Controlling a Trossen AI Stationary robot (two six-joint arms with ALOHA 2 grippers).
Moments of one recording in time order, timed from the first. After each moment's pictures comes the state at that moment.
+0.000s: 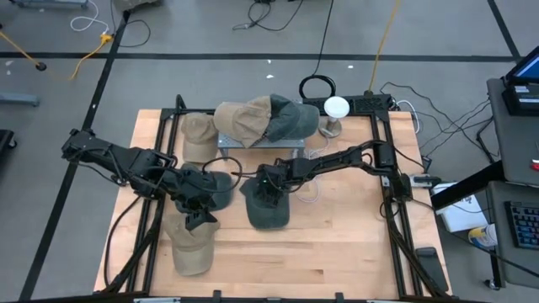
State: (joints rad) left arm -0.34 1.16 1.20 -0.91 0.12 -0.72; right arm -0.03 2.12 1.41 -0.48 0.11 0.22
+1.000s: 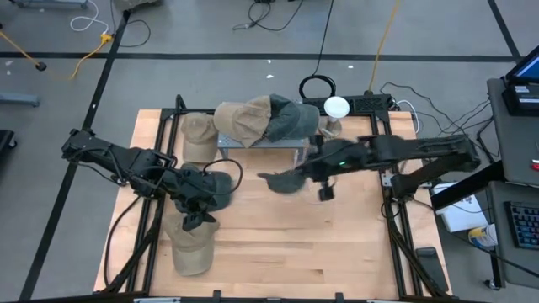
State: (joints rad) left arm -0.34 1.16 1.20 -0.91 0.10 -0.57; right arm 0.10 1.33 1.41 -0.73 0.13 -0.28
